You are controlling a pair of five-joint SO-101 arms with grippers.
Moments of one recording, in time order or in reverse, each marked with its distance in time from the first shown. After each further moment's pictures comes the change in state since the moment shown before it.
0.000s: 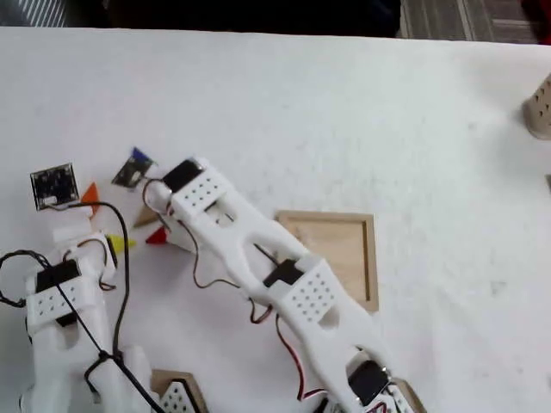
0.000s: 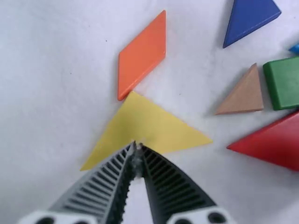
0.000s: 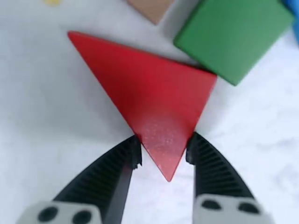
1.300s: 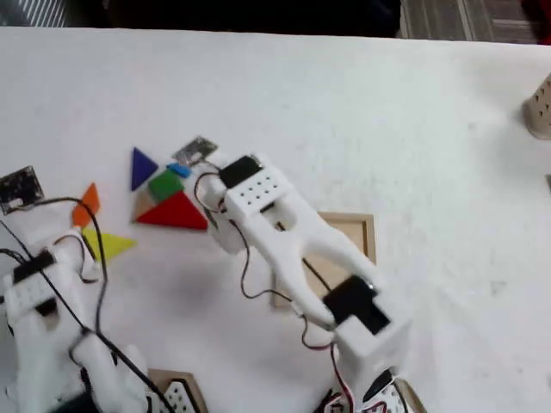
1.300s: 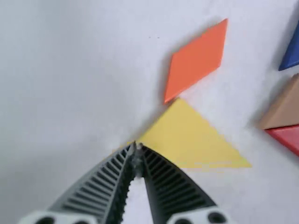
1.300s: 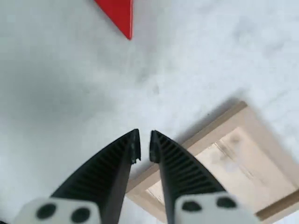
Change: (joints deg) left arm -7.7 9.8 -6.6 0.0 3.8; right arm 7.7 -34.9 35.7 -7.2 -12.5
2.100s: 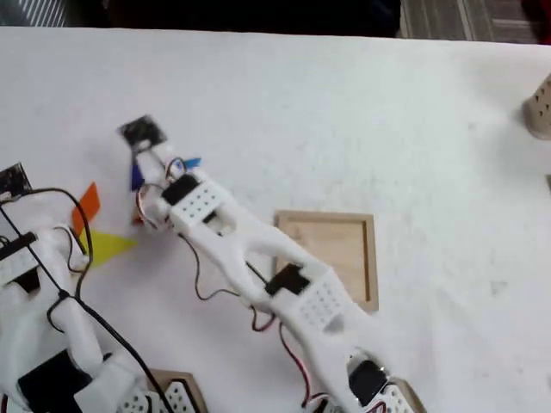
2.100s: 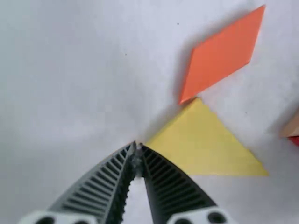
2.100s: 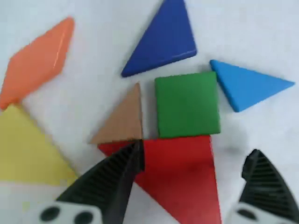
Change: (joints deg) left arm -2.5 14.7 -9.7 2.5 0.0; right arm -9.2 30.7 -28.9 -26.8 -25.9
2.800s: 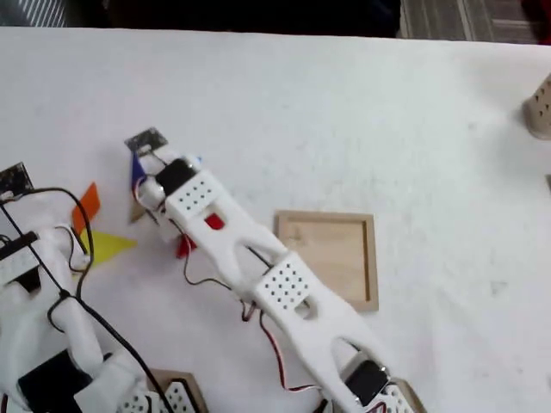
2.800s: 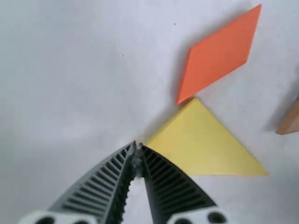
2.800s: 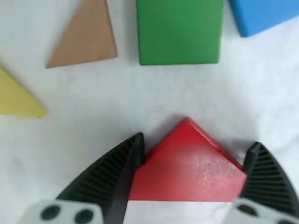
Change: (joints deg) left arm 0.4 0.0 0.0 0.0 0.0; right arm 1.0 24.1 -43.3 43.8 11.9
